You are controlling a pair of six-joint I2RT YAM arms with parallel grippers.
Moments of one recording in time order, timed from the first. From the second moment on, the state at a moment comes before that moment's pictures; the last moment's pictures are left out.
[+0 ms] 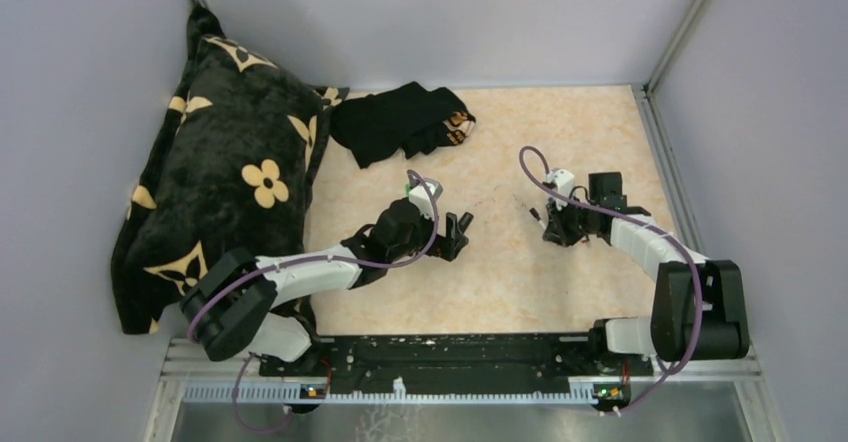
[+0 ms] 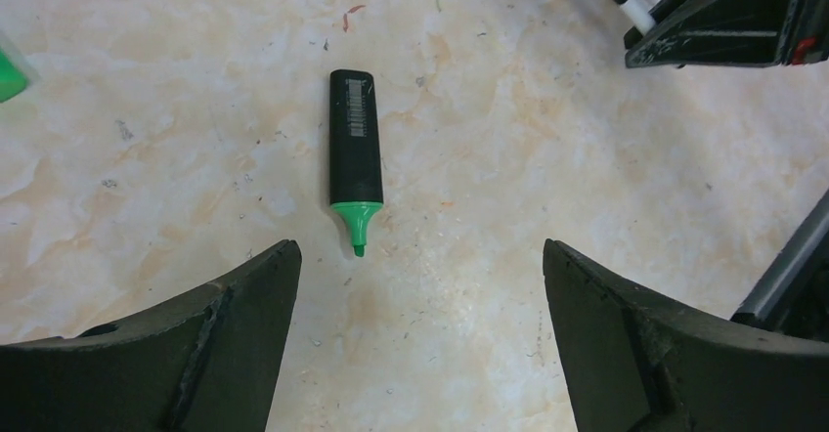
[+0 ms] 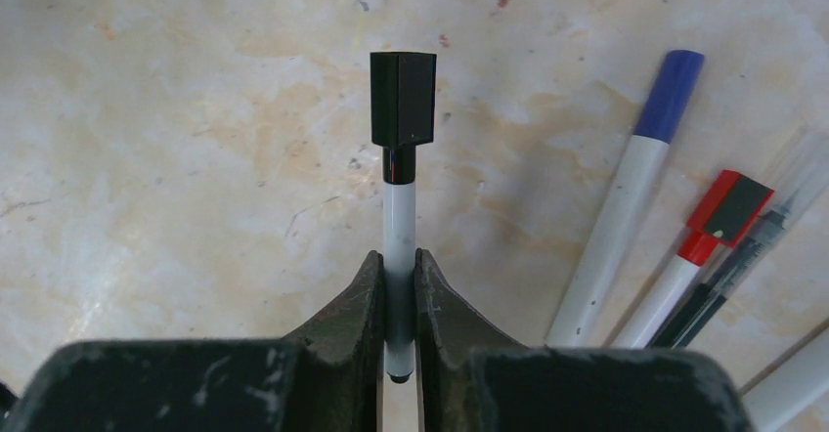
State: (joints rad) left arm -0.87 1.37 0.57 0.38 -0.05 -0.44; right arm 0.04 1.30 0.62 -0.32 -0.55 -0.45
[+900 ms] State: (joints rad) left arm -0.86 1.70 0.95 0.03 -0.09 -0.28; right arm 0.02 1.29 0.74 -0.39 -0.47 -0.44
